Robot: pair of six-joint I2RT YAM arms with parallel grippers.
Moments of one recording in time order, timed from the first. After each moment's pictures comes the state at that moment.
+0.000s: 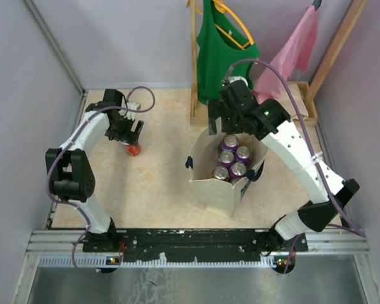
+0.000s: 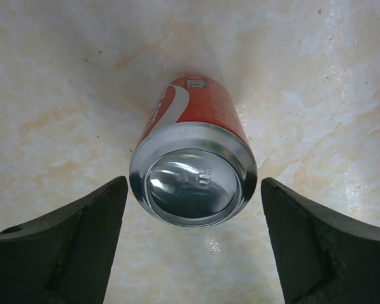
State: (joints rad) left arm -0.11 1.76 1.46 -0.86 0.07 0.29; right arm 0.69 1.48 1.80 -1.14 0.33 0.44
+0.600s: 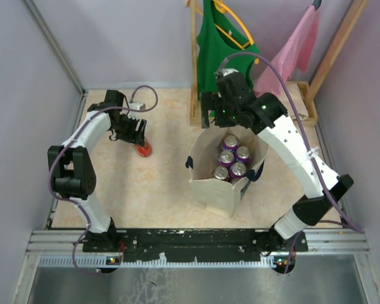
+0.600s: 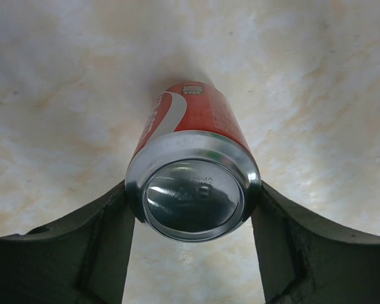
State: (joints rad) left arm -0.11 1.80 1.46 -0.85 0.26 0.28; right arm 0.69 1.52 1.85 -1.11 0.25 0.42
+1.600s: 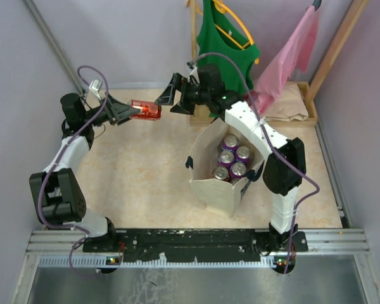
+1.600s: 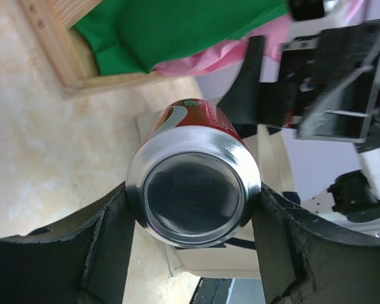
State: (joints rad) left arm 0.15 1.52 1.06 0.26 1.13 -0.80; right arm 0.59 1.91 1.88 -0.33 -0.51 0.82
